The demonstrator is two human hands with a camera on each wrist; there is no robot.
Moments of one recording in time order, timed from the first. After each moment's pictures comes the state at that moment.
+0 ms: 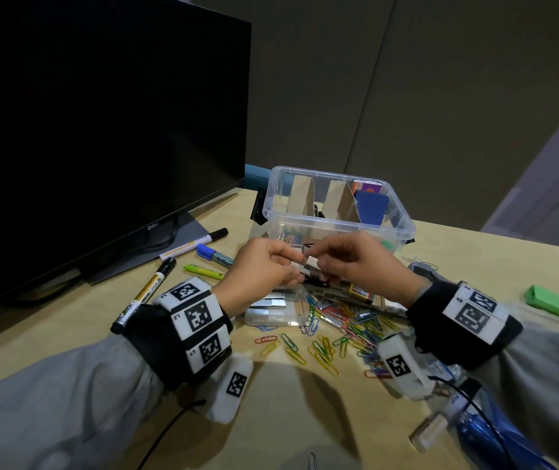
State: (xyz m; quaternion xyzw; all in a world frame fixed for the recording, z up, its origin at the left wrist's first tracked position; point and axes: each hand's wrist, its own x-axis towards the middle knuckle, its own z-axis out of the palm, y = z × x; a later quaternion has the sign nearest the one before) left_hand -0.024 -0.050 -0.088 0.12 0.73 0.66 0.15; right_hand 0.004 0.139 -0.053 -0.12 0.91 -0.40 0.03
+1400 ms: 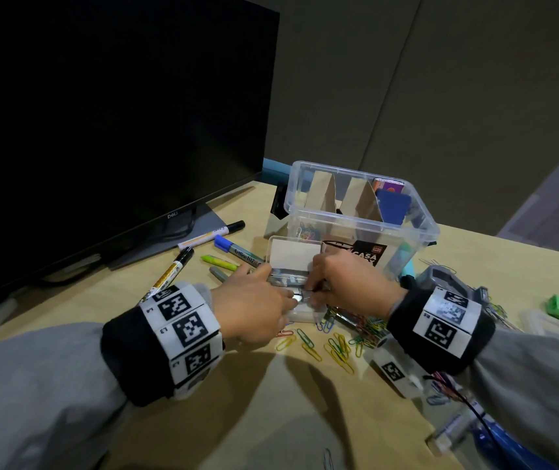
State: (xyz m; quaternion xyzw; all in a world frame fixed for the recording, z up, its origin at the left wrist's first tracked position) left_hand 0.001 -0.083 -0.085 0.37 0.91 -0.10 0.15; right_hand -0.007 0.099 -0.074 -0.22 0.97 -0.03 0.04
